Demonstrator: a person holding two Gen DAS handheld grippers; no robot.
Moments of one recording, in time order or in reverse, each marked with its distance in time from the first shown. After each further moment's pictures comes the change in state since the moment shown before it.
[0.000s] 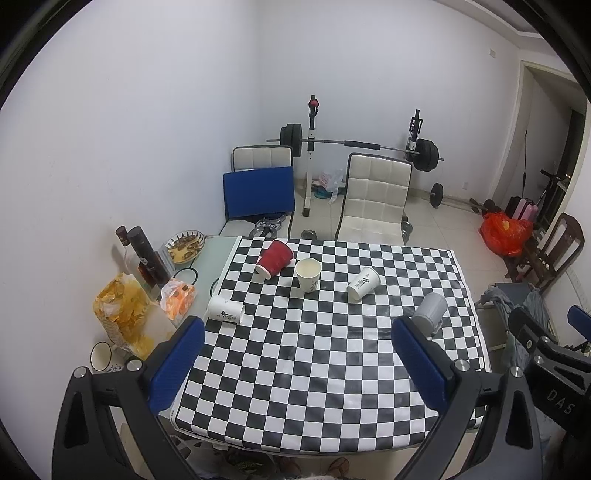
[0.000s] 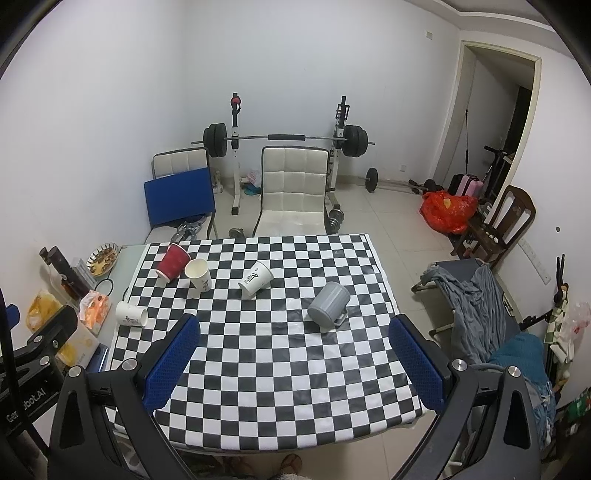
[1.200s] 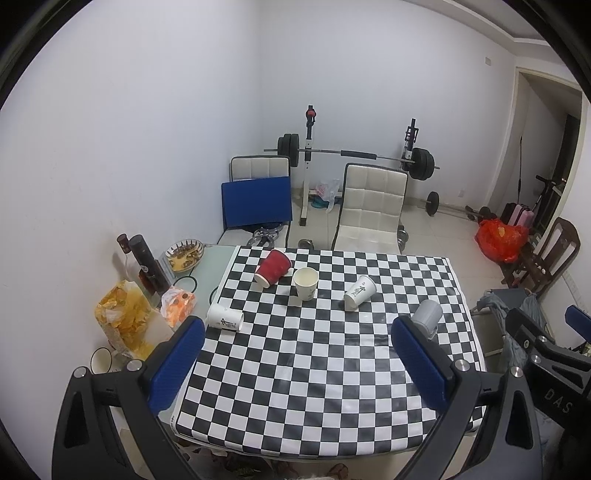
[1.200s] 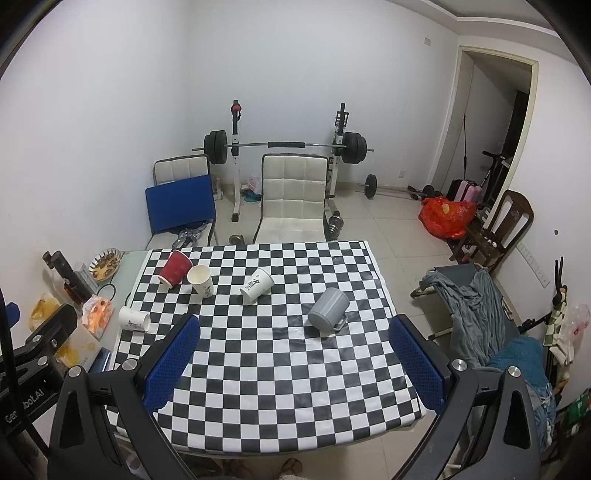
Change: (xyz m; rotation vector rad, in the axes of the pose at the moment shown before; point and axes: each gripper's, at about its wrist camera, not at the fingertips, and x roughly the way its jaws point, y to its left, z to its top) left arm -0.011 0.005 0.014 -0.006 -0.033 -0.007; right arm -0.003 0.010 0.018 0.003 -0.019 -0.002
